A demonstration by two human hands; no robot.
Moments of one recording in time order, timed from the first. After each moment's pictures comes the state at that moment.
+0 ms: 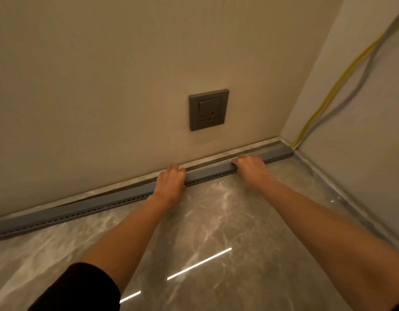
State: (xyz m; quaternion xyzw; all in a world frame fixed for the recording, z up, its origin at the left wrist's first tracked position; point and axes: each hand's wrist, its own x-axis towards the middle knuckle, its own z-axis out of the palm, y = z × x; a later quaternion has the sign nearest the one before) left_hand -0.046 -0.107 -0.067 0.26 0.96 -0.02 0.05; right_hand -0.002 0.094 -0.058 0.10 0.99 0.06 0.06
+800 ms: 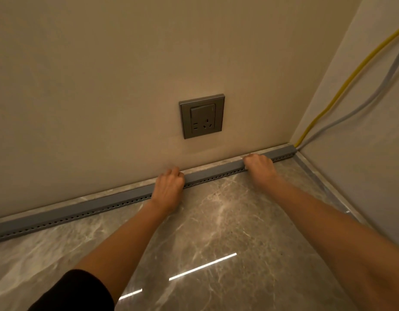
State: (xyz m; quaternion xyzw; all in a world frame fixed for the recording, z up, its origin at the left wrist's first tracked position) left_hand -0.058 -0.086 -0.071 0.27 0.96 -0.07 0.00; right_hand -0.030 0.140 -0.060 0.09 0.99 0.07 0.07
